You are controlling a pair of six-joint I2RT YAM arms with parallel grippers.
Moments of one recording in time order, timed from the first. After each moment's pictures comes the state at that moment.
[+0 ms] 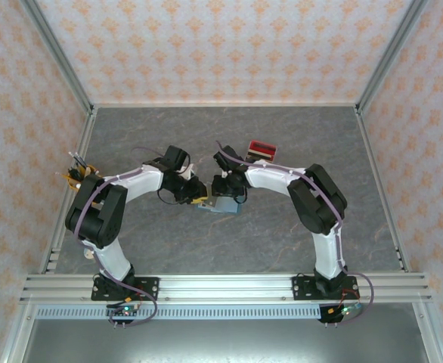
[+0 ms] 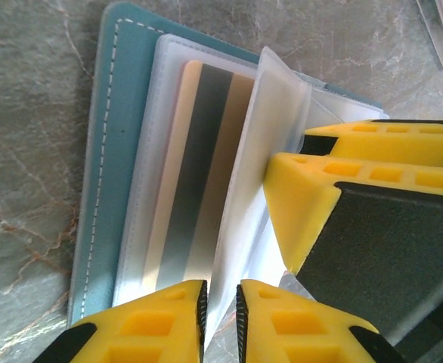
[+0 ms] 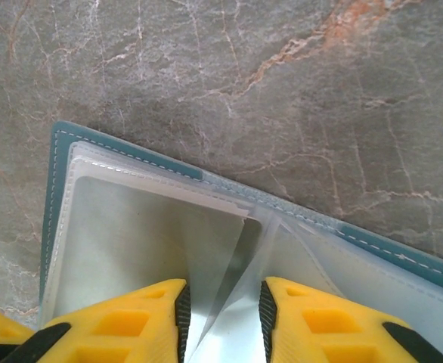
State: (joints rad) left arm -0.33 1.75 1.00 -0.46 0.60 -0.67; right arm 0.71 2.00 1.35 -0.50 -0.19 0.65
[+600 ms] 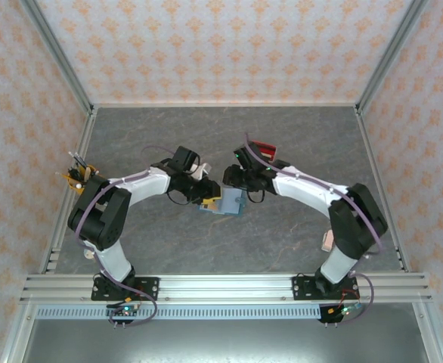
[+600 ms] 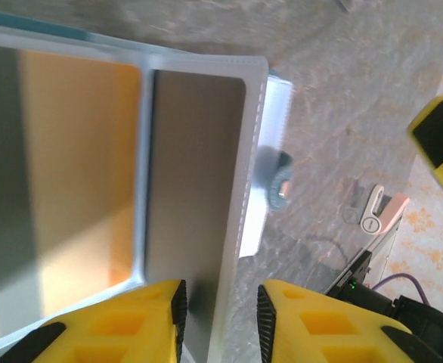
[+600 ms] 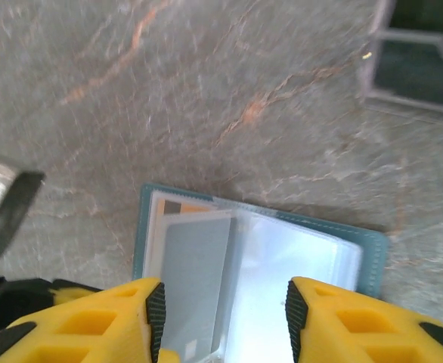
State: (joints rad) left arm -0.43 1.74 1.02 -0.35 0.69 -0.70; right arm 0.67 1.64 1.12 -0.40 -0.05 0.80
